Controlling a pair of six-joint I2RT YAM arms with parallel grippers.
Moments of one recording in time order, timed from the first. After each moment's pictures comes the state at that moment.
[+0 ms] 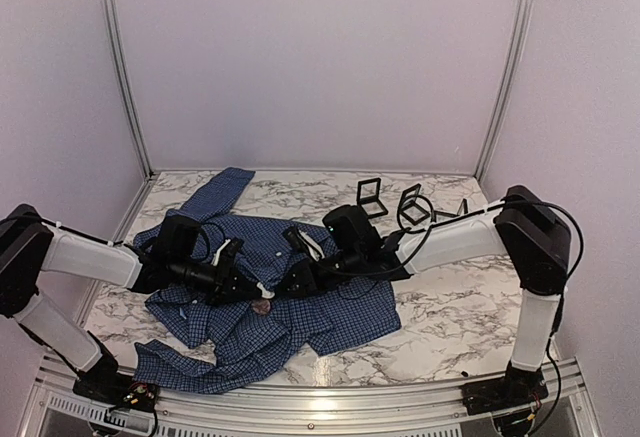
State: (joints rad) left arm -0.59 1.49 0.55 0.28 0.81 -0.89; right arm 0.94 1.92 1.15 0.12 -0.59 0.59
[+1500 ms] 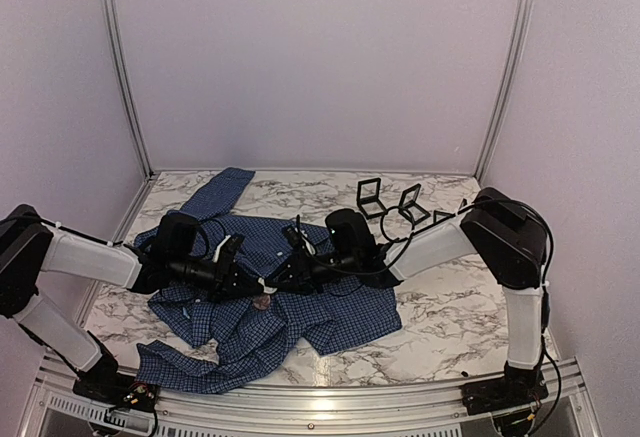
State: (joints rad) left arm -0.59 1.49 0.54 0.34 0.83 -0.91; right arm 0.89 2.08 1.15 0.52 -0.75 0.95
